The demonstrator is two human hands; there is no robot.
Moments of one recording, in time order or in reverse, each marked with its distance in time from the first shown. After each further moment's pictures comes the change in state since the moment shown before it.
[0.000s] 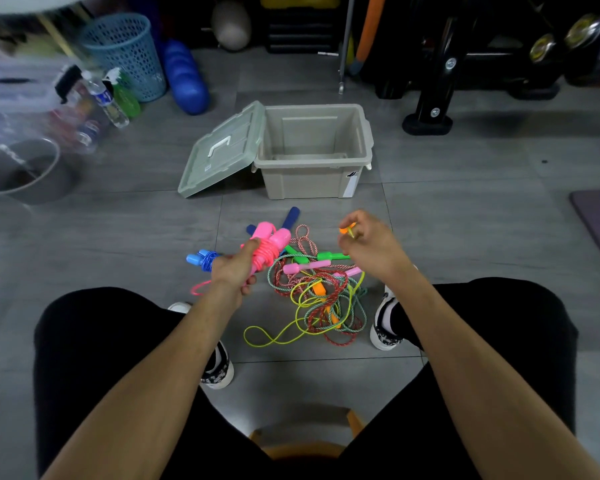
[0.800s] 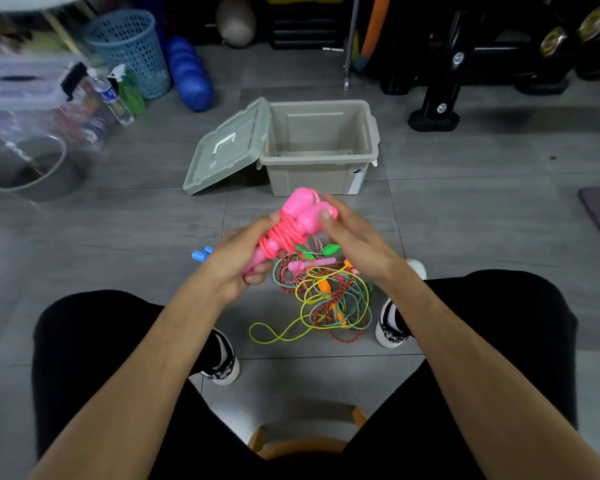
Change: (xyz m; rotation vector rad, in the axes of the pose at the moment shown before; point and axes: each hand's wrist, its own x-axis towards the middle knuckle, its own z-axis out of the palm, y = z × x) left_hand -0.059 0.048 -0.023 -0.130 -0.545 0.115; right_hand -0.012 -0.022 0.018 0.309 -0.232 -0.201
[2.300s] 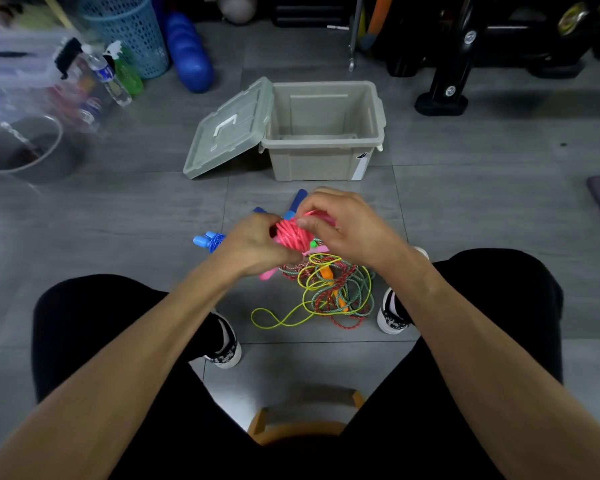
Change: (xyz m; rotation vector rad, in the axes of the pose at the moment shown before) left_hand 0.007 -0.002 0.005 1.101 0.119 0.194; right_hand 0.013 -0.015 0.010 -0.564 -0.006 -0.514
